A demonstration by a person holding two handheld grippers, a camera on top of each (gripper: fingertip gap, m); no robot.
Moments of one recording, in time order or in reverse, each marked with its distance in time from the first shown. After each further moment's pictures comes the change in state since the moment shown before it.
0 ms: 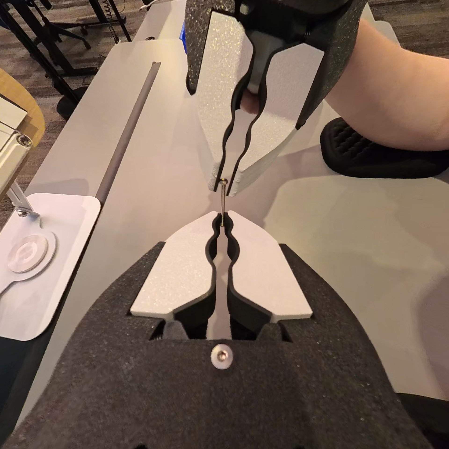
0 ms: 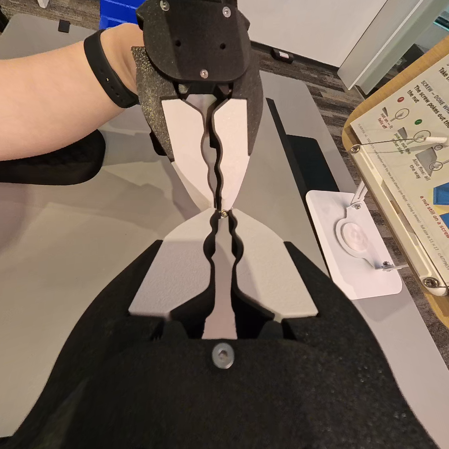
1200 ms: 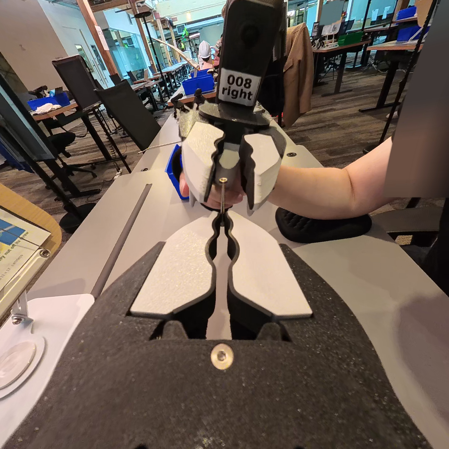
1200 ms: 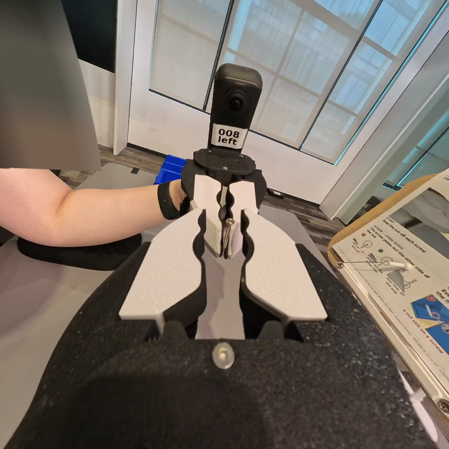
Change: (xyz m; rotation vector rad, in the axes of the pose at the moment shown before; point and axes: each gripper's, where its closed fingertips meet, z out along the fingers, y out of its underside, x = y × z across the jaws) left arm 0.035 -0.074 -0.044 0.429 0.116 0.103; right arm -0.025 -0.088 -0.040 0.538 -0.047 -0.086
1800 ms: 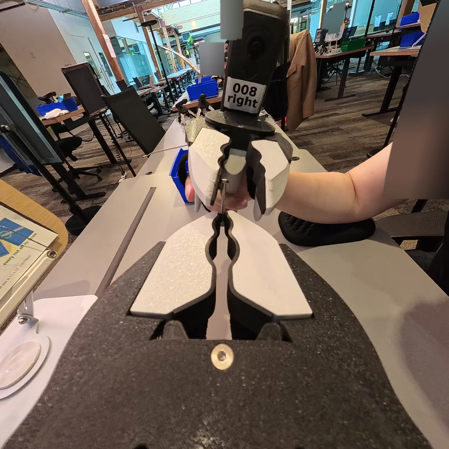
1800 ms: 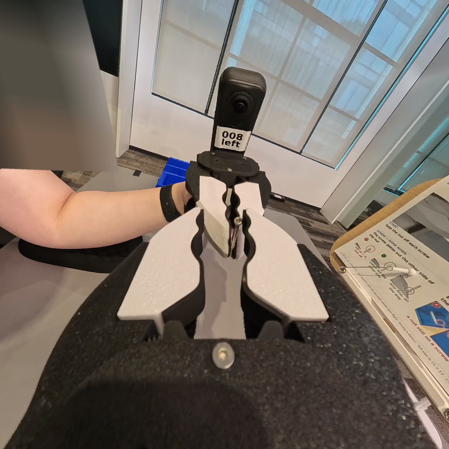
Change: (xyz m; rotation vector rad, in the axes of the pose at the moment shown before) left arm -0.003 -0.003 -0.002 0.019 -0.018 0.003; right arm -0.003 -0.001 0.003 0.014 -0.007 -0.006
